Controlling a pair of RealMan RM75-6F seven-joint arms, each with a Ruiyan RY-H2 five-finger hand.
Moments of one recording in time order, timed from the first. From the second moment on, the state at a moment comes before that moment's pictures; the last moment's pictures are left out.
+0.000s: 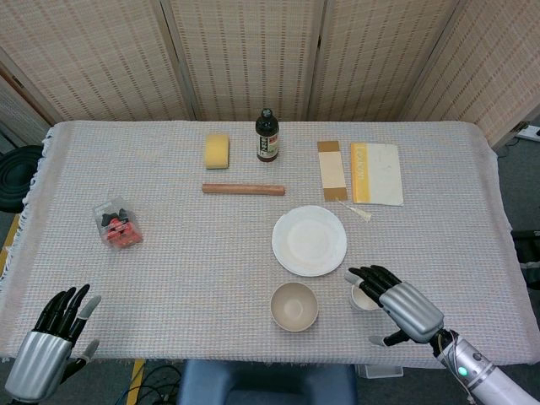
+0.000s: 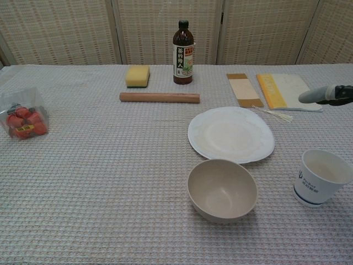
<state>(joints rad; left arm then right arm) 0.04 -1.21 0.09 -1.57 1.94 1.75 0.25 0.40 -0.92 -0.08 -1.95 -1.75 1.04 0.16</state>
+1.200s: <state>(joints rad) 0.08 -1.19 0.08 -1.55 1.98 1.85 0.20 0.72 -1.26 0.03 -1.97 -1.14 0.73 -0.24</state>
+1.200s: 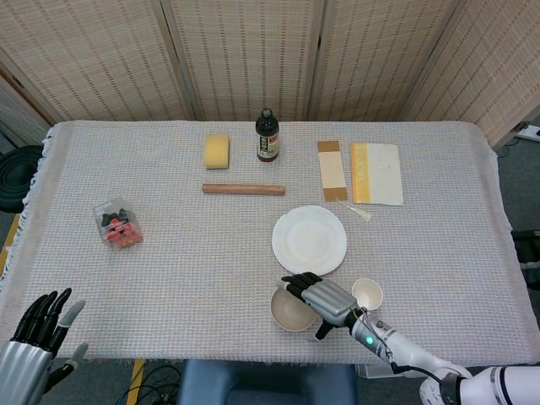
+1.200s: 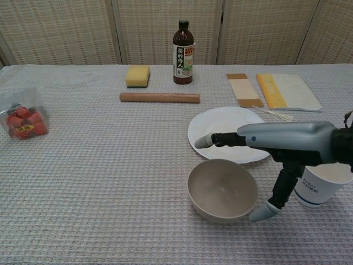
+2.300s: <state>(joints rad) 0.10 -1.17 0.07 -1.55 2.00 1.90 0.17 0.80 -1.36 0.01 -1.88 -1.04 0.72 -0.26</state>
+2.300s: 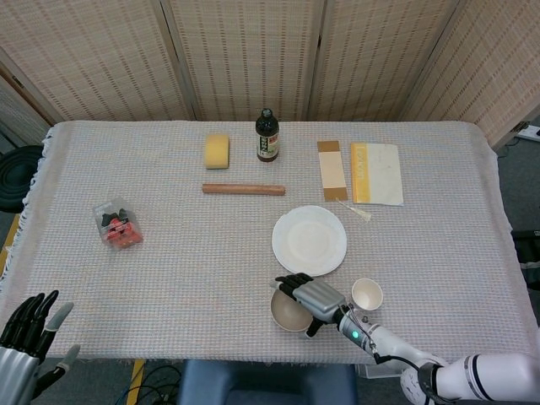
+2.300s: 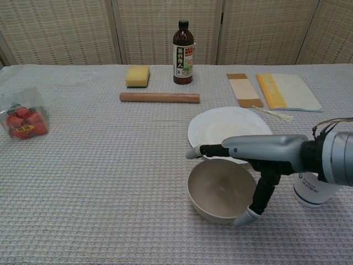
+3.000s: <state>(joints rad) 0.12 -1.17 0.06 -1.55 2.01 1.94 0.15 0.82 -1.43 -0.01 -1.86 -0.99 0.79 -0.34</state>
